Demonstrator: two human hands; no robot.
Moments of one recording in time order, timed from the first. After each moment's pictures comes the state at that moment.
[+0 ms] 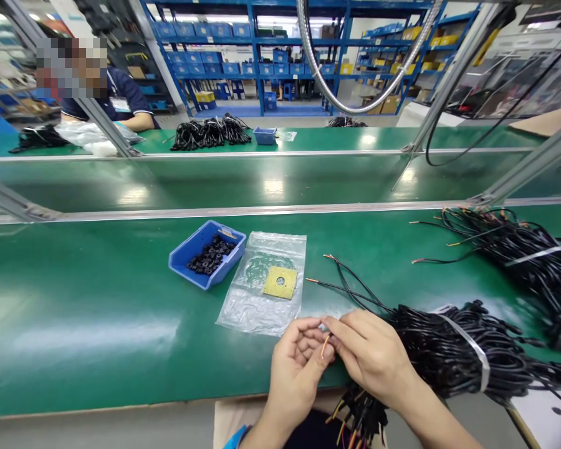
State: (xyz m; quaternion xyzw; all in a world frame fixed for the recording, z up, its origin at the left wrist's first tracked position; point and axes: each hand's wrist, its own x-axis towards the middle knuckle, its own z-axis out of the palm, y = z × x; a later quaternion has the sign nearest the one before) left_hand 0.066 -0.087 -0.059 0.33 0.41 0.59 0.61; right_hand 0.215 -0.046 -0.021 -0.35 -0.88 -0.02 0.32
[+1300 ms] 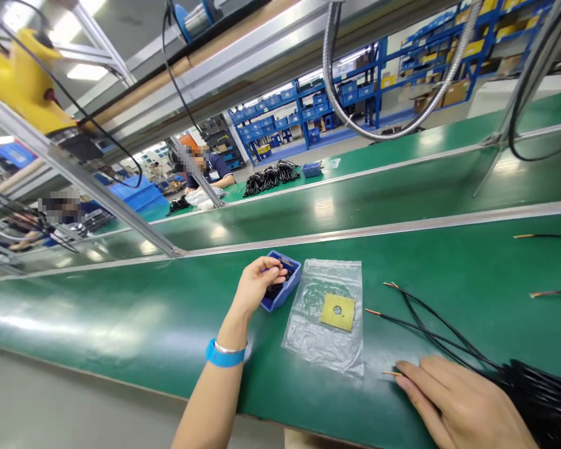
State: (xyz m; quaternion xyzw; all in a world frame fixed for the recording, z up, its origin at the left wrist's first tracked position) left_hand -0.123 0.046 0.013 0.54 0.61 0.48 0.32; right_hand 0.222 -0.038 -0.055 -0.34 -0.86 -0.04 0.39
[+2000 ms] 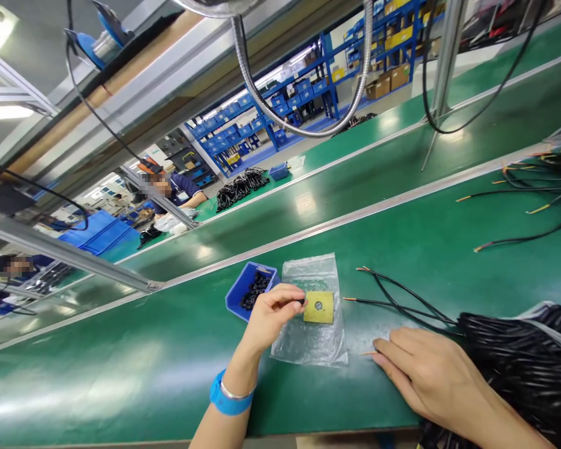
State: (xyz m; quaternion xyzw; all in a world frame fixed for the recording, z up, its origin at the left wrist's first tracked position) left_hand -0.053 0.022 0.002 0.67 0.51 0.38 0.39; right_hand 0.220 -0.041 -0.060 -0.39 -0.84 0.02 0.38
